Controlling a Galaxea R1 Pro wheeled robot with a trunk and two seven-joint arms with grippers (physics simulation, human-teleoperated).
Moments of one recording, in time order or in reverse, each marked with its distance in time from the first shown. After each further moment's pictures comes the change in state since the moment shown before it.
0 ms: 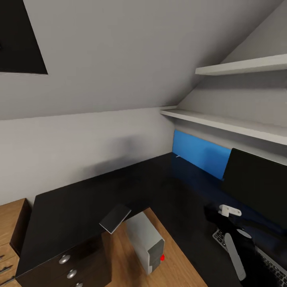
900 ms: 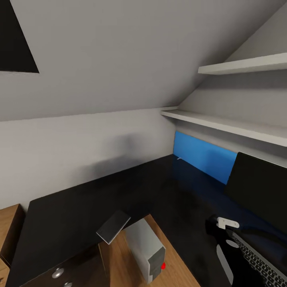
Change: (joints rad) left arm 0.000 -0.003 -0.001 -0.021 0.001 -0.001 -0.001; right arm -0.075 0.004 0.003 0.397 0.171 -0.260 -0.098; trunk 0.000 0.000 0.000
